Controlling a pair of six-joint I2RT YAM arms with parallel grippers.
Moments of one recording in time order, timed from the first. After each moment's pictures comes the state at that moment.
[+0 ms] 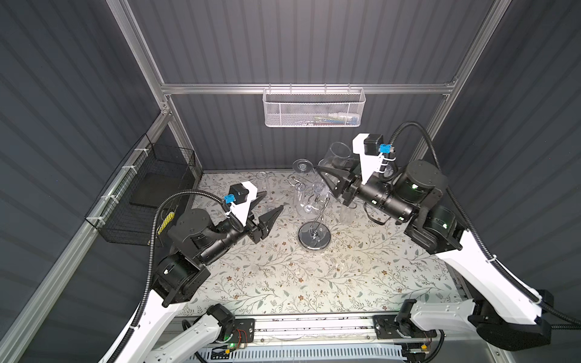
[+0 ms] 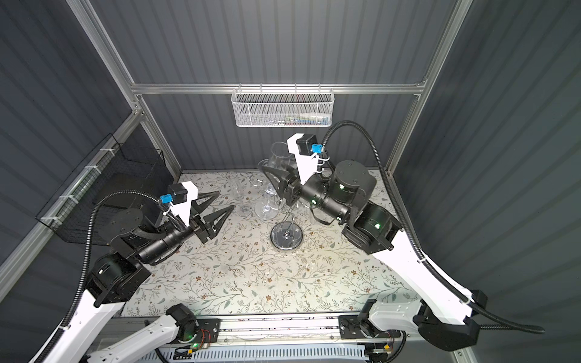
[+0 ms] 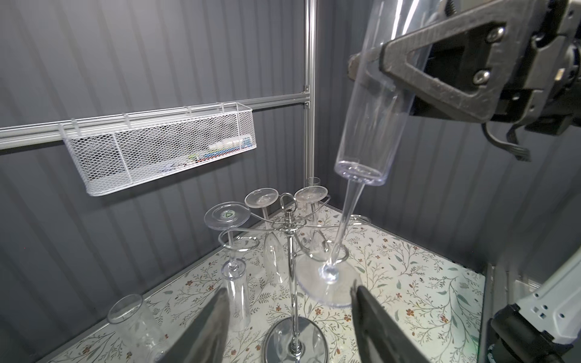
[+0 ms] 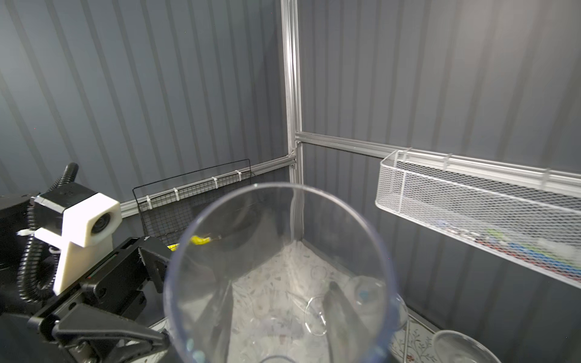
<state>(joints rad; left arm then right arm) -0.66 0.78 1.19 -0.39 0.19 0.04 0.86 1.21 1.63 -0.29 -0.05 0.05</state>
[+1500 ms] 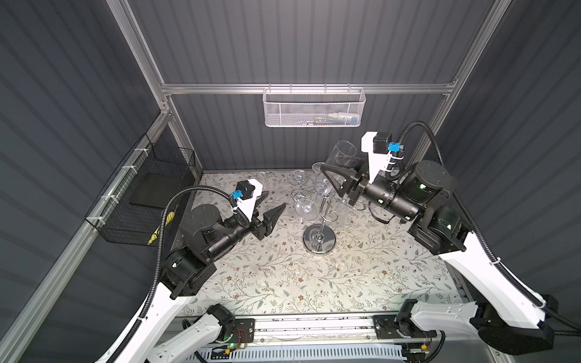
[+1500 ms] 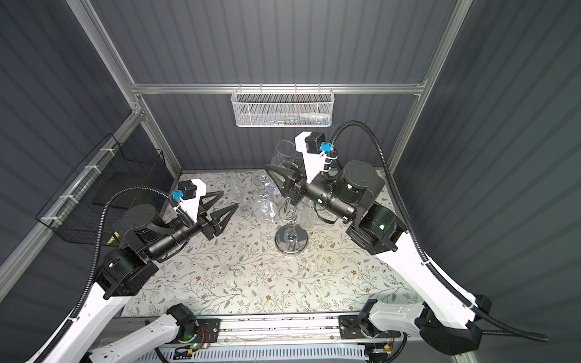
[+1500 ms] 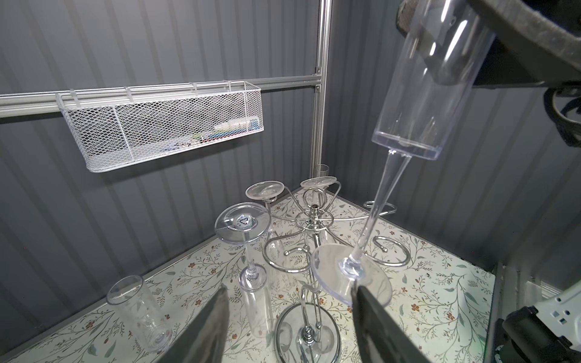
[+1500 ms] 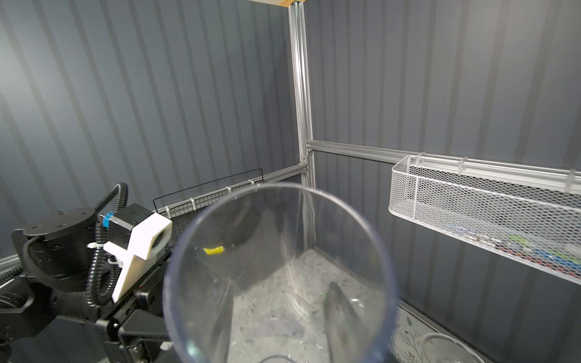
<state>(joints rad) -0.66 0.82 1.18 -0.40 0.17 0.02 0.84 1.20 1.61 -0.23 -0.15 0.13</state>
